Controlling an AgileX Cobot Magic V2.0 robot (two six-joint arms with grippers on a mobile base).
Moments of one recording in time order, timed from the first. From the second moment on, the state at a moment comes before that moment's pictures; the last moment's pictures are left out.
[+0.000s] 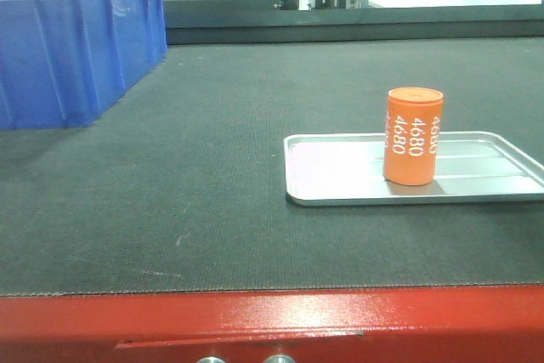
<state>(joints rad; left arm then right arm) -0.13 -0.01 0.03 -0.07 0.06 0.03 0.29 0.69 -0.33 -0.19 -0.04 0.15</state>
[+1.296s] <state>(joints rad) -0.13 -0.01 0.03 -0.07 0.06 0.03 -0.02 0.07 -0.12 0.04 0.22 -0.02</state>
